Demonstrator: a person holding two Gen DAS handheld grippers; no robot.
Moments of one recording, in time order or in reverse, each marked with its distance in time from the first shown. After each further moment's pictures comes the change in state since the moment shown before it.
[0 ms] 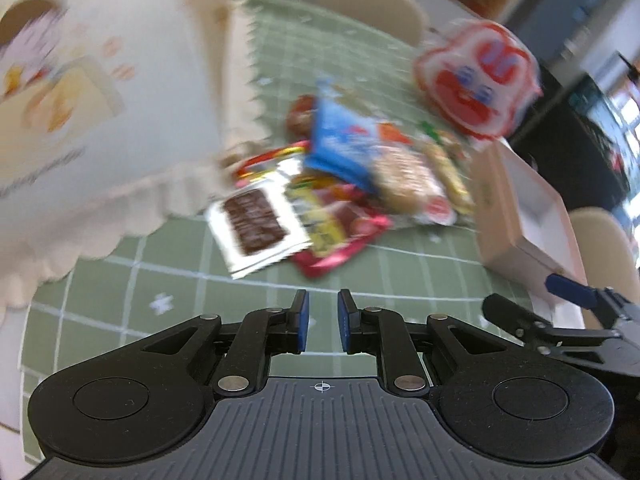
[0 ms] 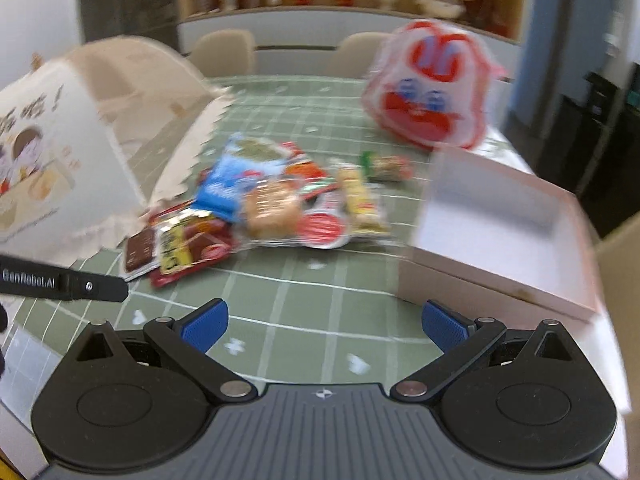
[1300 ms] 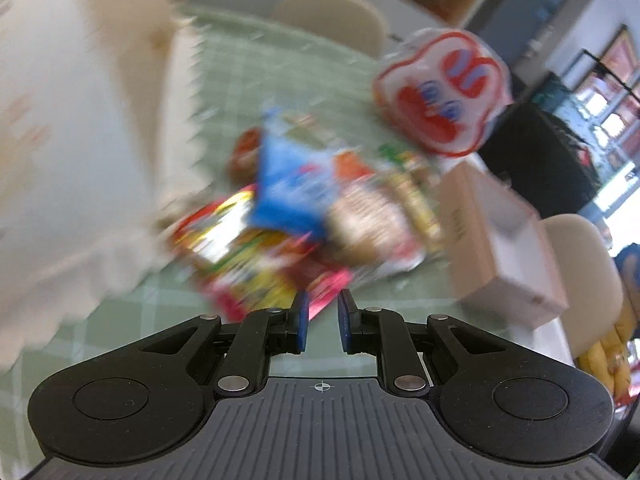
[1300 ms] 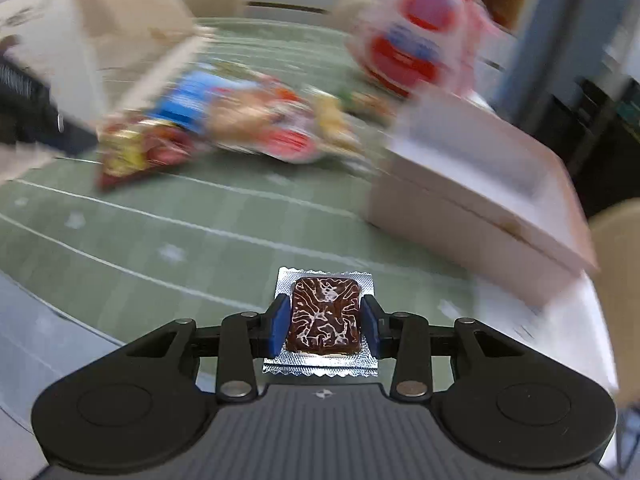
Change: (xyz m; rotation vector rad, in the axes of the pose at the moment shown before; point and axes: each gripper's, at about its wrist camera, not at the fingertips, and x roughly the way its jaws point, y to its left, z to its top) left arm 0.033 -0.038 0.044 0.114 -0.042 -0.114; right arm 0.007 -0.031 -0.069 0.001 0.096 -0.187
